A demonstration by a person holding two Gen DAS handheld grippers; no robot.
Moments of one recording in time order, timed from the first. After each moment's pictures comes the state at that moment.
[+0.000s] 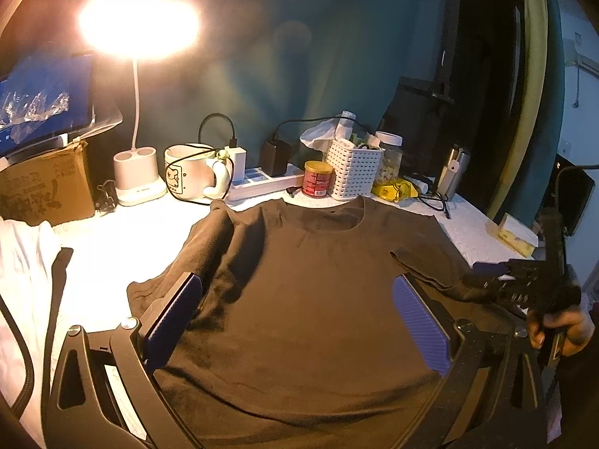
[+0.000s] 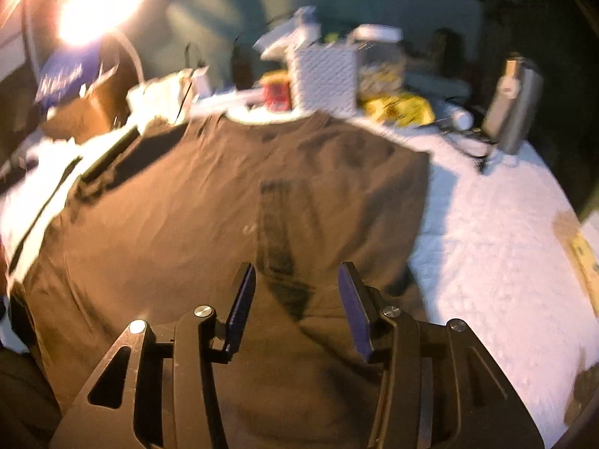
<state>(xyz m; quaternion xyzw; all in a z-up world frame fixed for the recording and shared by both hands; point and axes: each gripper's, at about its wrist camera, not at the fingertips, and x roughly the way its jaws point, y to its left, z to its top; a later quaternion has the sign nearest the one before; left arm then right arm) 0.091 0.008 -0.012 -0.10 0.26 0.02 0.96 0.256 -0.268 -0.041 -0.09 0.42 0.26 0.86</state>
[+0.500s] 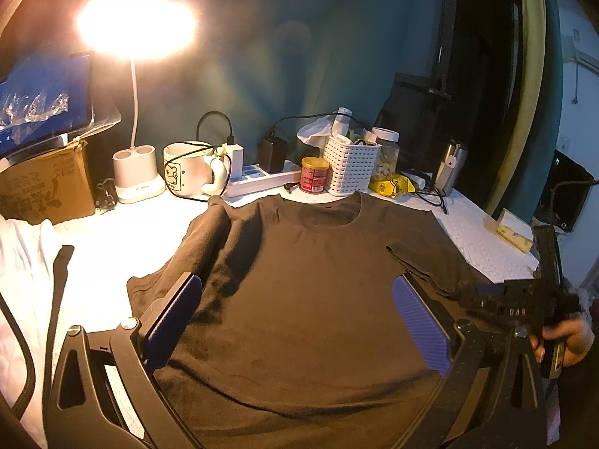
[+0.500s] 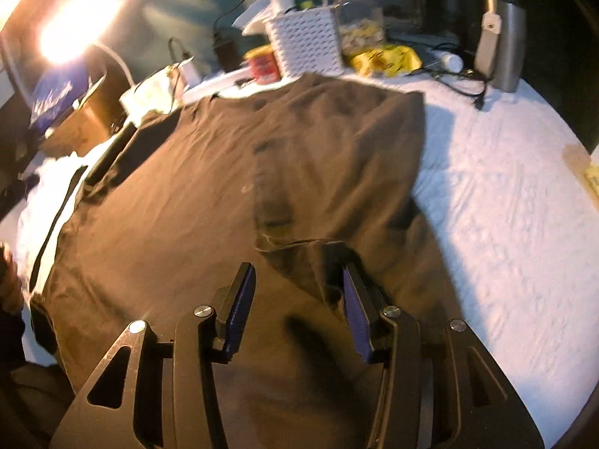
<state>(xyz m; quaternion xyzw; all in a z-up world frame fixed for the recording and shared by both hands) 0.086 0.003 -0.011 -0.09 0.27 0.02 0.96 0.239 -0.271 -0.068 -0.05 0.49 0.28 0.83</state>
